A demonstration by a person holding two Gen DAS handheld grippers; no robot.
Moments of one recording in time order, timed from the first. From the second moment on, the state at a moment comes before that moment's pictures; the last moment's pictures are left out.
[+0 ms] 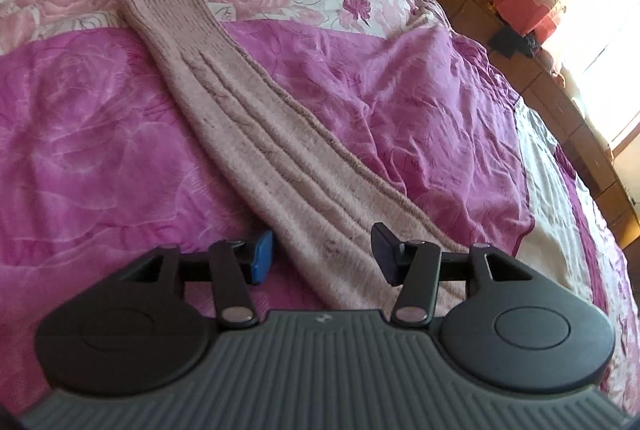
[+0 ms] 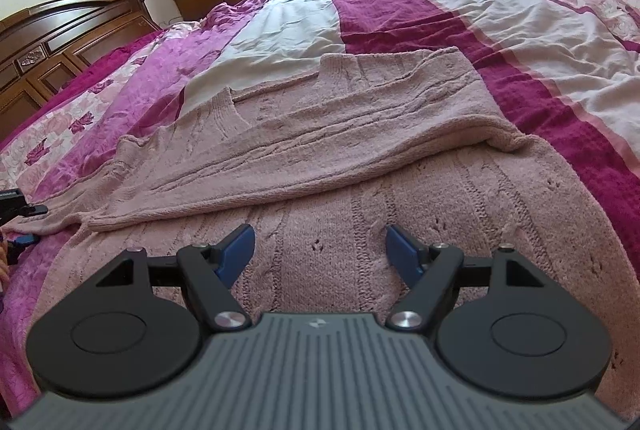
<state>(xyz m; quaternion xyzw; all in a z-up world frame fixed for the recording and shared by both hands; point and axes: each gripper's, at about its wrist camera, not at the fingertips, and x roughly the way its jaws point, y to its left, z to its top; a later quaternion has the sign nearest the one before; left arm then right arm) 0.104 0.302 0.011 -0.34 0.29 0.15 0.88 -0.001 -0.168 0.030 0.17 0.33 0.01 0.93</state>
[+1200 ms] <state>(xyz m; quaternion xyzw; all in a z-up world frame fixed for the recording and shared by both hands) 0.111 0.081 0.150 -0.15 0.15 -0.06 0.97 -0.023 -0.219 0.039 0.23 0.29 -0.01 0.93</state>
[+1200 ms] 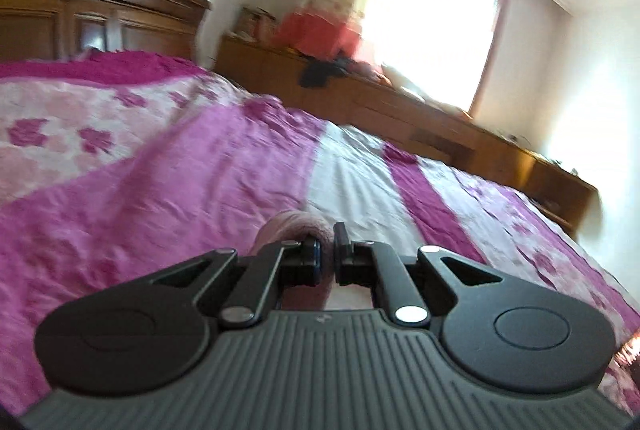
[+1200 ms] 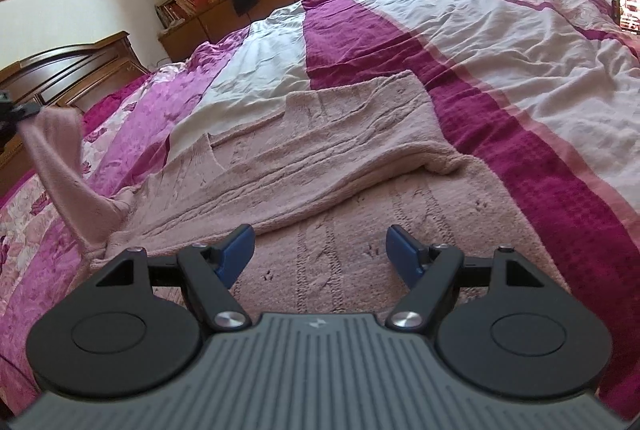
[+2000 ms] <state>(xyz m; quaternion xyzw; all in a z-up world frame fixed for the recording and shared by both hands) 0.101 -0.034 0.007 -0.05 0.36 -0.18 0.91 -0.029 -0.243 0.029 0.25 0.28 -0.02 0.92</state>
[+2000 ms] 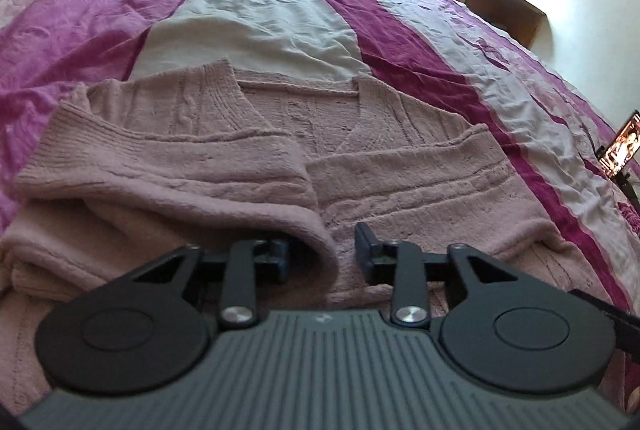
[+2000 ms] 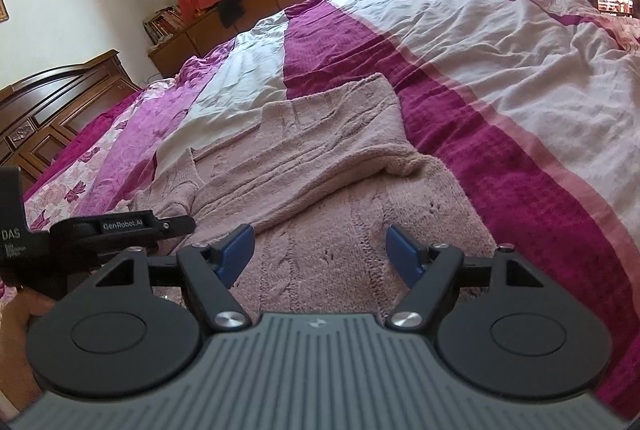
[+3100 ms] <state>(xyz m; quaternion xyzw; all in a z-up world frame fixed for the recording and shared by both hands) 0.042 0.097 0.056 -0.05 0.36 -0.03 0.93 0.021 -0.162 0.085 0.16 0.28 0.11 0.94</state>
